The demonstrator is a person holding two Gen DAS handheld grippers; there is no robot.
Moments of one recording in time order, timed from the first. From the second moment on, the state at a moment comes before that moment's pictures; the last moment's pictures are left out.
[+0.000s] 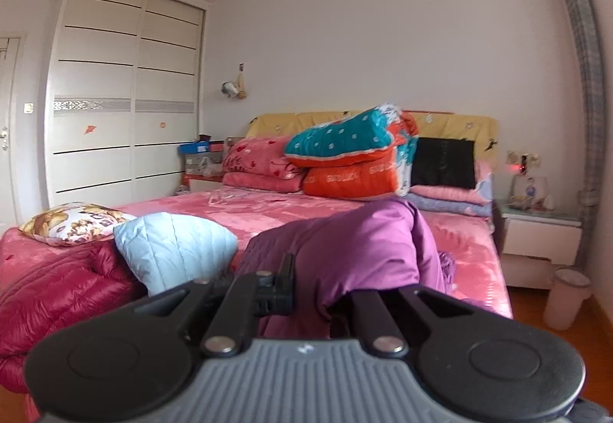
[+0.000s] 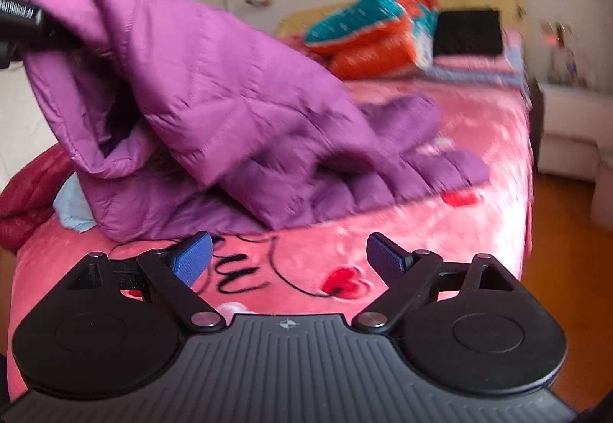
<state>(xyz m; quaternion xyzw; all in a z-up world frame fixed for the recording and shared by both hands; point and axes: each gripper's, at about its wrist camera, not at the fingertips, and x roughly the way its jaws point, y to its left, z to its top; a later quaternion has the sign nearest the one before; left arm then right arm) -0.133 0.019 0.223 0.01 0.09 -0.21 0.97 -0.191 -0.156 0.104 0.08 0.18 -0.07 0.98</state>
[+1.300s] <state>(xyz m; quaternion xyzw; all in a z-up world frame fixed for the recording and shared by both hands) -0.271 0.155 0.339 -0.11 -0.07 -0.35 0.93 -0.264 -0.065 0.265 -0.06 -0.06 -0.13 0.99</state>
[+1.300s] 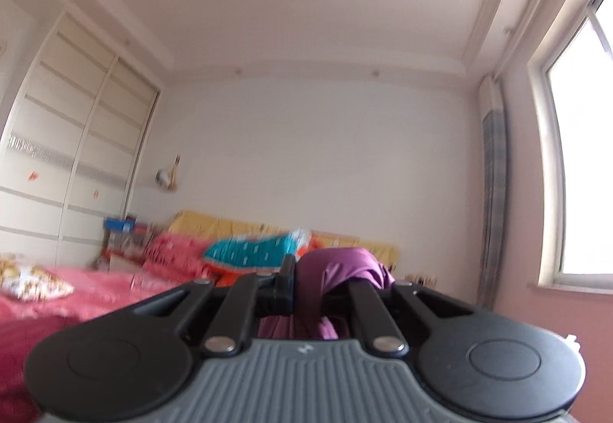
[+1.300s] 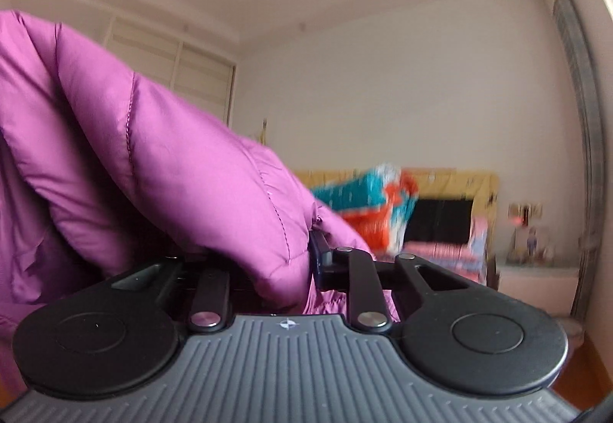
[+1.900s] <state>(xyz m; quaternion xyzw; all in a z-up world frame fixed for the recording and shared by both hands) -0.200 0.089 0.431 -0.09 -0.12 -0.39 0.91 -0.283 -0.101 0.374 -0.02 -0.17 -0.12 0.98</state>
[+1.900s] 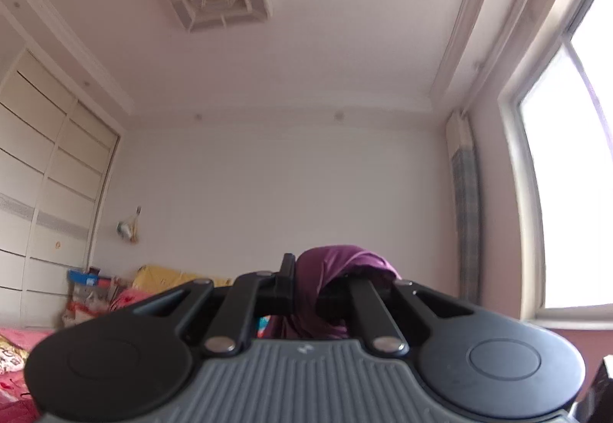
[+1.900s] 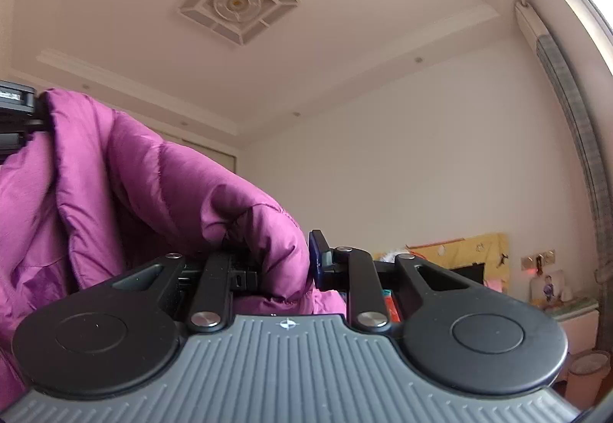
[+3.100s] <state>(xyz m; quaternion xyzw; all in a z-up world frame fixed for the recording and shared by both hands) 0.035 -0.031 0.159 0.00 0.21 -0.33 0.92 -0.045 -0.242 0.081 0.11 0.18 -0.27 0.94</state>
